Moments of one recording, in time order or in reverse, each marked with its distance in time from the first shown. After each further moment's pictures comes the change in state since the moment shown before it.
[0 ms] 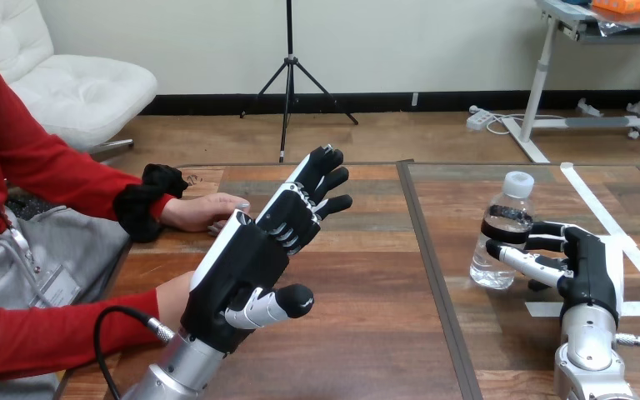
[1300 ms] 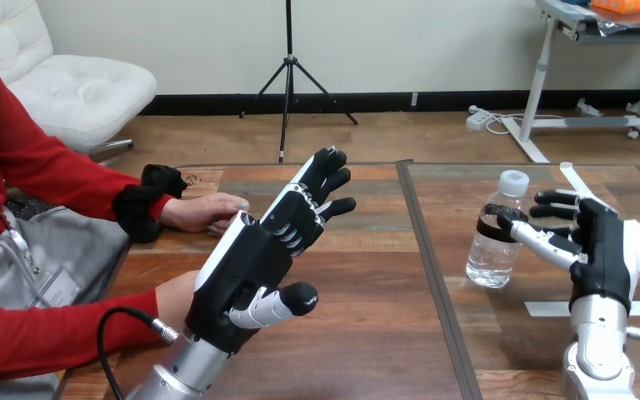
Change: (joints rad) left arm 0.000 -0.007 0.000 0.009 0.033 0.001 0.030; right arm 0.057 0.005 -0.004 -0.098 0.011 -0.215 0.015
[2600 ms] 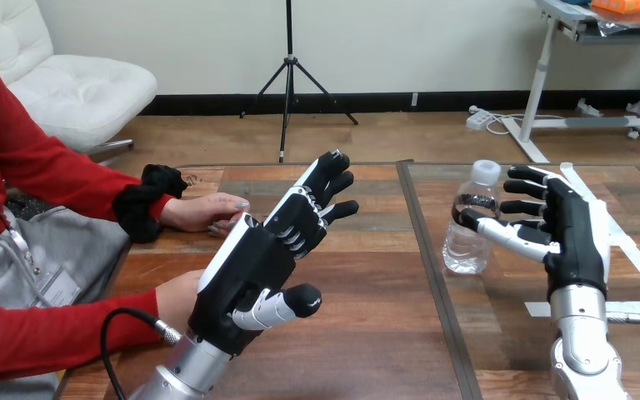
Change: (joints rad) left arm 0.000 -0.004 0.000 0.005 0.003 0.004 -0.006; right arm 0.038 0.014 0.069 -0.121 -0.033 0.059 0.077
